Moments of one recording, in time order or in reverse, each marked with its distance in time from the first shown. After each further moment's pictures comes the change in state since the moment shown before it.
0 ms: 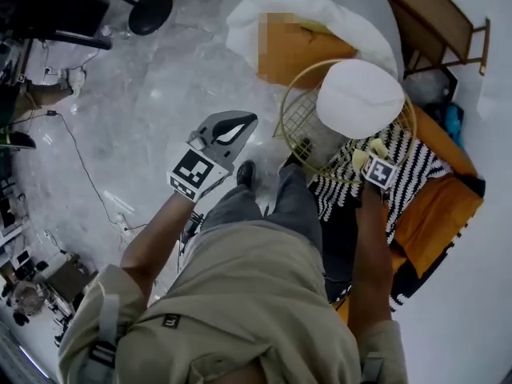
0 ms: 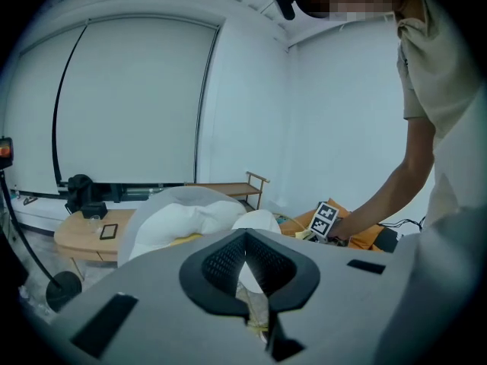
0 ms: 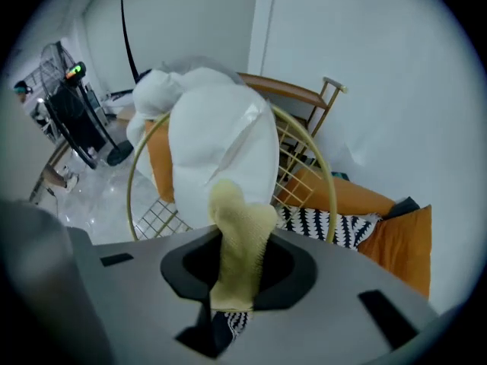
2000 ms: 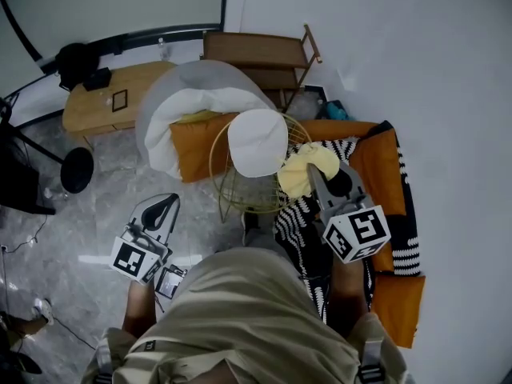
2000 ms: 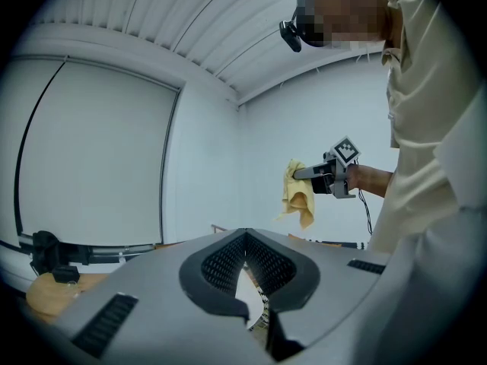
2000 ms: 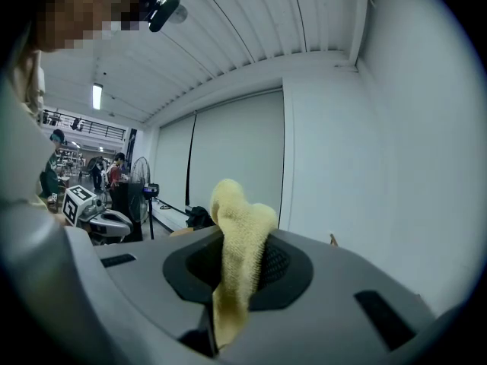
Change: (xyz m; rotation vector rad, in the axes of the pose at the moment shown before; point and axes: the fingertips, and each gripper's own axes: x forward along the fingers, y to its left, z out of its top) left arm -0.207 -0.052 0.118 0.178 -0.366 -0.258; right arm -0.581 0.140 0.079 -0.087 -1.045 0.170
